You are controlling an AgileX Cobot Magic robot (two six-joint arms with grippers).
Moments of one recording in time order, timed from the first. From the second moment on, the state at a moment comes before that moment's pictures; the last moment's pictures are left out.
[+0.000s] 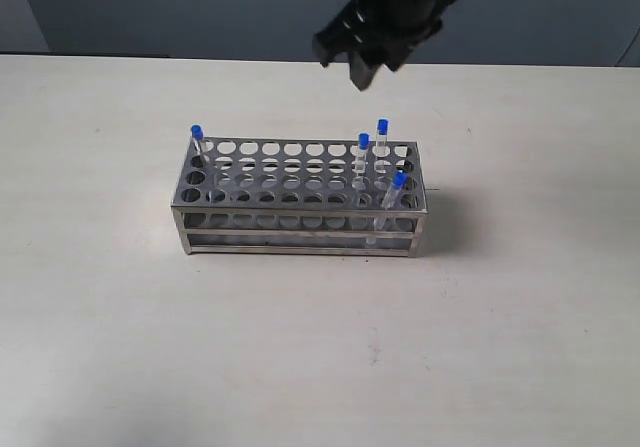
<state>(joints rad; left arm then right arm) 0.03 0.00 0.00 0.47 0.29 -0.51 0.66 2.00 -1.90 -0.02 1.21 -0.15</state>
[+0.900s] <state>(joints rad) 0.03 0.00 0.00 0.47 0.29 -0.51 0.61 1.87 -1.45 0.16 1.05 -0.19</state>
